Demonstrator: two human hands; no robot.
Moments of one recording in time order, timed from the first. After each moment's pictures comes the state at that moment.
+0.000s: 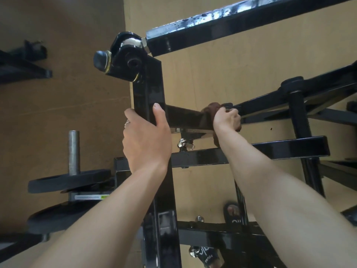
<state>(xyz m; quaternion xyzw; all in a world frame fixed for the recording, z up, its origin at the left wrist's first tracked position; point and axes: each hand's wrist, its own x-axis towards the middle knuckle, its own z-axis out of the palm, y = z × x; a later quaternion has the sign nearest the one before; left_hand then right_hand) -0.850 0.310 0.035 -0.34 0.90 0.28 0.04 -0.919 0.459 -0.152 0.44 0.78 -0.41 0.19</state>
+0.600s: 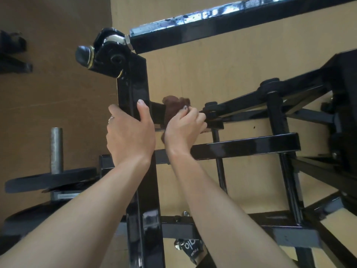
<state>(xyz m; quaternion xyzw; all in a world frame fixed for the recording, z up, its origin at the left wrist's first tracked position) -0.851 0.311 0.036 -0.34 0.90 0.27 0.03 -0.866 0.375 -0.061 0.36 0.82 -0.45 0.01</state>
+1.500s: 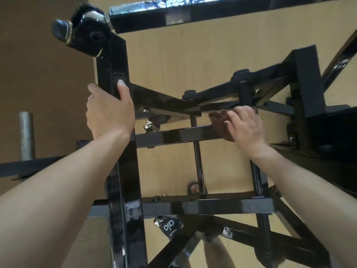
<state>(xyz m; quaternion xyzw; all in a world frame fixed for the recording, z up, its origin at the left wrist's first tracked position) -0.849 0.309 0.030 -0.34 0.90 0.26 0.02 -0.806 0.635 -0.068 -0.07 0.99 0.03 0.11</state>
